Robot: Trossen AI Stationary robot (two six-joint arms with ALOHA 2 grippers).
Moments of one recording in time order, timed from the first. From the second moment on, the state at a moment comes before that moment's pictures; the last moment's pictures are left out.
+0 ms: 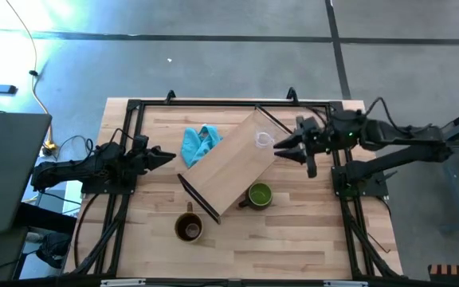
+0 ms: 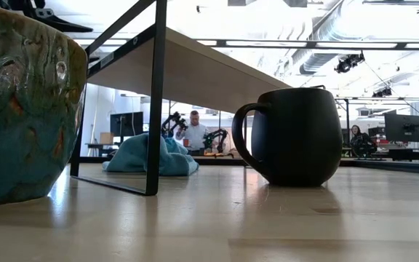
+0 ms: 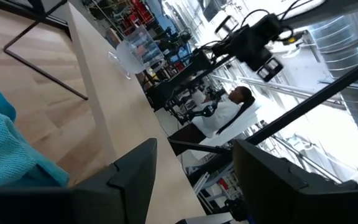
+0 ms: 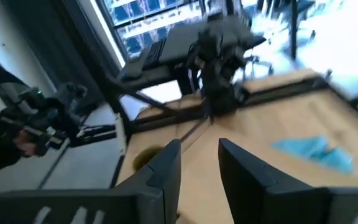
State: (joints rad) left arm 0.24 0.02 0.01 0.12 0.05 -0.97; right arm 0.05 0.97 1.13 -0.36 -0.07 0.28
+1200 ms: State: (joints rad) left arm 0.24 0.02 0.01 0.12 0.49 -1.15; right arm 0.27 0.98 0.95 -0.48 -0.03 0.71
